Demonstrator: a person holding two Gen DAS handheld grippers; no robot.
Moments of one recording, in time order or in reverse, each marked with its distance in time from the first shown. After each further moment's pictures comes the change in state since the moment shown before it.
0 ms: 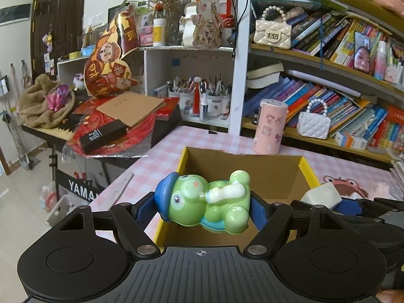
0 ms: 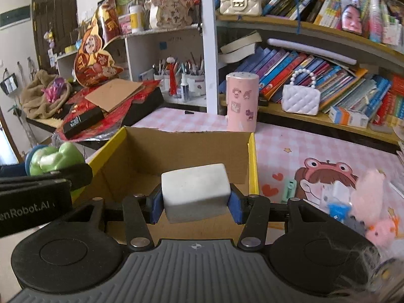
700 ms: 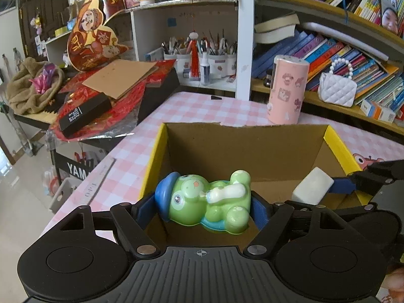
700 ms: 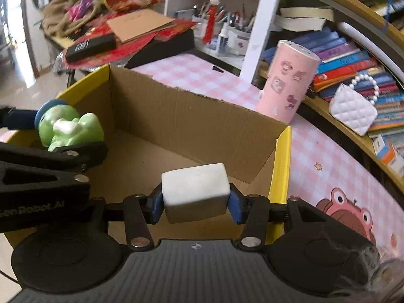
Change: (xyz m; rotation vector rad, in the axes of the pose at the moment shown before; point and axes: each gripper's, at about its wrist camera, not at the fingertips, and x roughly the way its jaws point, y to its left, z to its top) left arm 0.106 -0.023 0.009 0.045 0.186 0.056; right arm 0.117 -0.010 0.023 -0.345 0.248 0.084
